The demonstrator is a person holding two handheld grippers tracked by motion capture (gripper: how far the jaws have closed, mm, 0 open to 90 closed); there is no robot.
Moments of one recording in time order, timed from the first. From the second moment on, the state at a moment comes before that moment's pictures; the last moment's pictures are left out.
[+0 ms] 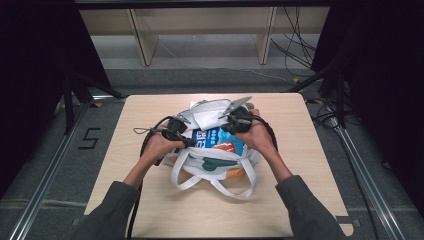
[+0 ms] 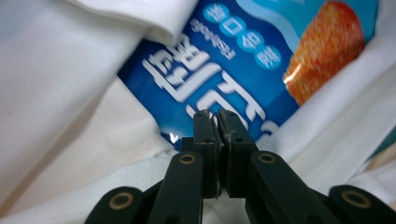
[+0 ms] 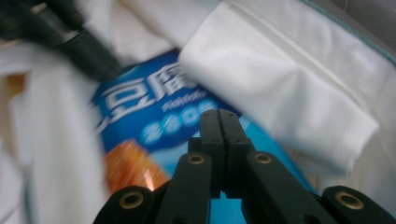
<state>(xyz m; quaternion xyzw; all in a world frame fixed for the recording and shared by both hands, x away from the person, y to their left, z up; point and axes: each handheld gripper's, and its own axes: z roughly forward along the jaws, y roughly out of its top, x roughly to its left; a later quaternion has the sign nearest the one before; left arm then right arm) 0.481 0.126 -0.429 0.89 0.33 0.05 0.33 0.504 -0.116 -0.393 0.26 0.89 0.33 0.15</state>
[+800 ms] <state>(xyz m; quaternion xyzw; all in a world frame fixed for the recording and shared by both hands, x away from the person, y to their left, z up) 0.455 0.133 -0.424 0.89 0.29 0.06 0.34 0.572 -0.081 -0.417 0.33 0.89 0.25 0.17</state>
